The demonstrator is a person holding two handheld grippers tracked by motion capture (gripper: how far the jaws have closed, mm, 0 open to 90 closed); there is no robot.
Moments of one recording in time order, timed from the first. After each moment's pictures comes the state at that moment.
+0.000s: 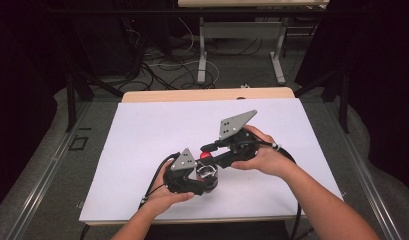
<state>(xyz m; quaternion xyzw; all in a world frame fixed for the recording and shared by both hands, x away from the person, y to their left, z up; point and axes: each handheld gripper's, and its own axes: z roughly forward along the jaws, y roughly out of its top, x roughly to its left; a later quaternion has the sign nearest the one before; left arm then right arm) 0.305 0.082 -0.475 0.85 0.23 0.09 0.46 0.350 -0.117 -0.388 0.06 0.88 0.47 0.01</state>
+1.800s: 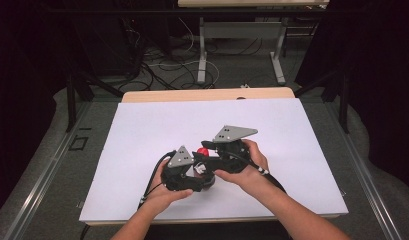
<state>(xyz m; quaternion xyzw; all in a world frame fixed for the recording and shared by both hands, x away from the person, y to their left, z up) 0.309 0.088 -0.475 0.84 0.26 0.10 0.47 0.313 -0.097 -0.405 0.28 0.80 0.50 0.14</state>
